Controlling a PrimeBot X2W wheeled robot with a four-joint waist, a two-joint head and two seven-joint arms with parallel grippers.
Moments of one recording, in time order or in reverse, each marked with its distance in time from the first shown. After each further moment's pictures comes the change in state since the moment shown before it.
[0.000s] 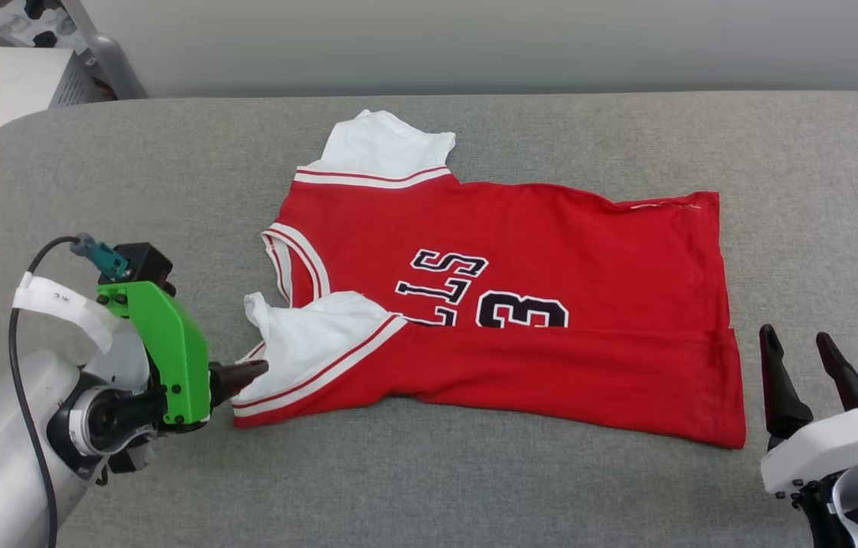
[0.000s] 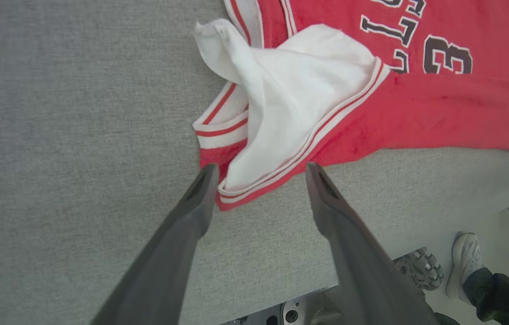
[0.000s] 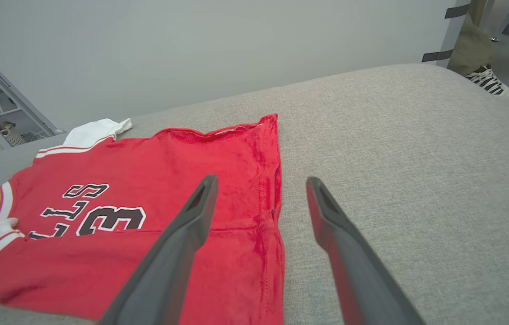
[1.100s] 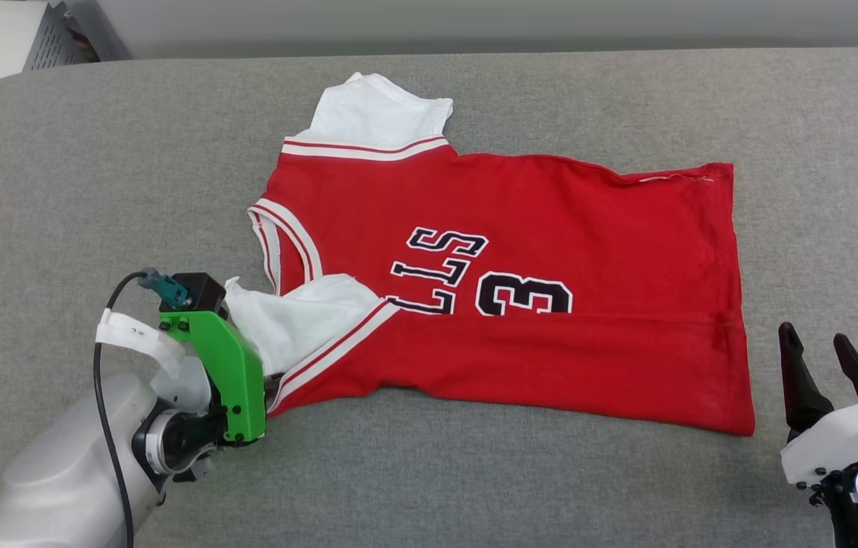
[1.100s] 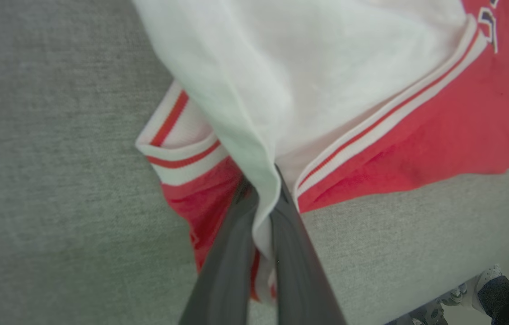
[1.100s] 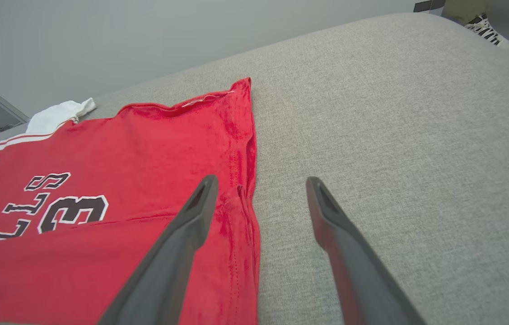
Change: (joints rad) left arm -0.007 -0.178 -0.069 0.237 0.094 -0.061 -0.150; right arm -0.024 0.001 -0.053 -0.001 0.040 0.000 0.077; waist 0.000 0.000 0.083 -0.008
